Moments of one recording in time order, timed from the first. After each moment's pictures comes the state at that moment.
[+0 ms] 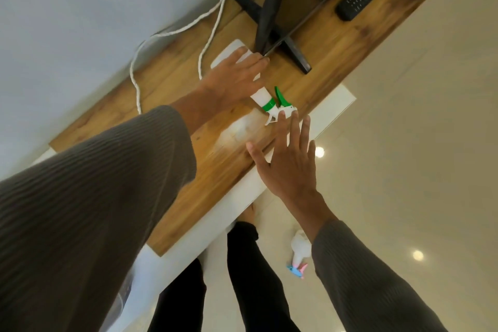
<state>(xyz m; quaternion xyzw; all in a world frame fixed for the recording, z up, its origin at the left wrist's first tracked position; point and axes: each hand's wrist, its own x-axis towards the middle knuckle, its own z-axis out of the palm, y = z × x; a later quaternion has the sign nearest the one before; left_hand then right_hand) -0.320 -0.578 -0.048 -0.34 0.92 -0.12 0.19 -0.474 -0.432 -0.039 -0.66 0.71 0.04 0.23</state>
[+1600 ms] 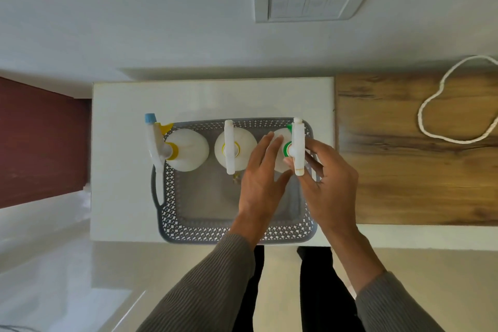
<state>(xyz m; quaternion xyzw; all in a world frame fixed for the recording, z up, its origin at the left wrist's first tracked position) -0.055 -0.158 -0.052 -0.85 0.29 0.25 -0.36 -0.135 -0.243 -0.007 -0.77 0.37 -0.20 0.47</state>
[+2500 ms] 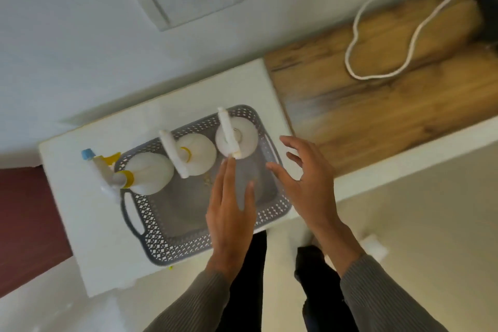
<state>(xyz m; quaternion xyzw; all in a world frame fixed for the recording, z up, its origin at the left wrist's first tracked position) -0.098 -0.107 -0.029 -0.85 0.37 0.18 -0.32 -0.200 -0.217 -0.010 -0.69 0.51 -0.21 0.46</state>
